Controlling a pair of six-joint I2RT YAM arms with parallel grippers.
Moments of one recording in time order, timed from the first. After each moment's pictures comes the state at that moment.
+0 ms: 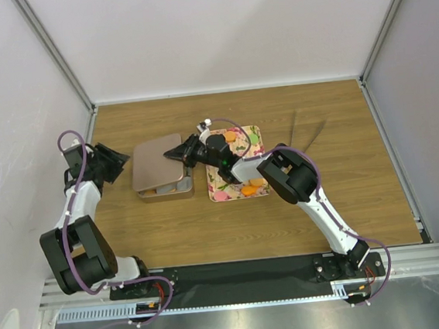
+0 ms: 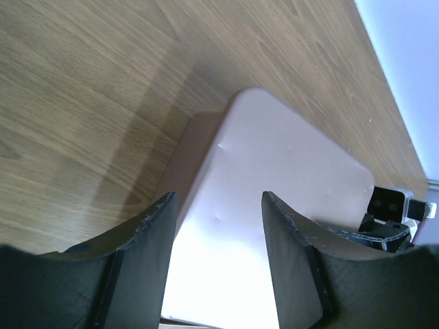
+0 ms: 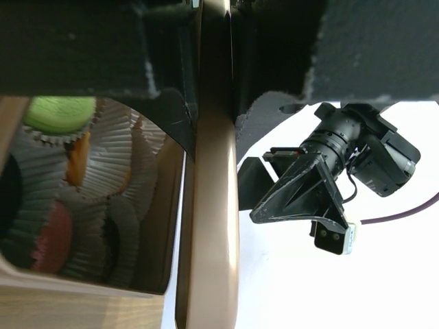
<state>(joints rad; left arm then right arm) 0.35 1.37 0.83 -0.14 0.33 -0.64 0.80 2.44 1.56 0.87 -0.30 1.45</state>
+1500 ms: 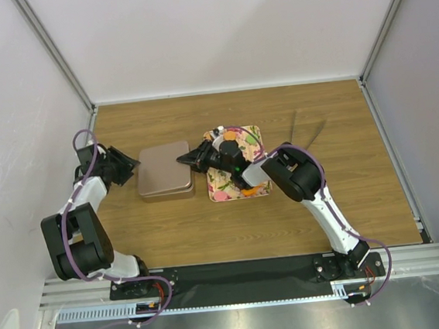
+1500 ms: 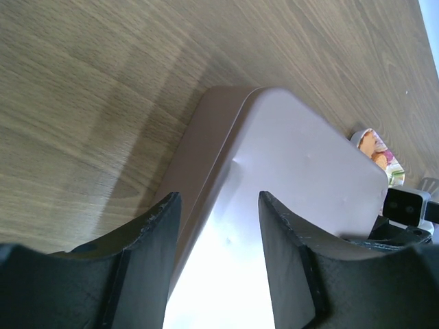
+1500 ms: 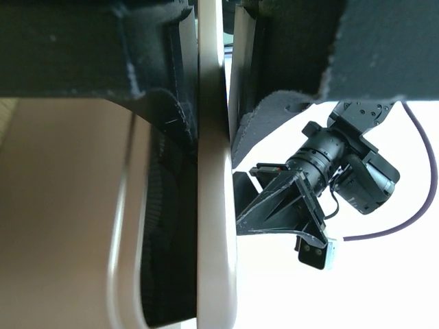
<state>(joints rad) 0.28 1.46 0.82 -0.13 0.31 -0.63 0.75 2.39 1.36 1.00 -0.33 1.51</state>
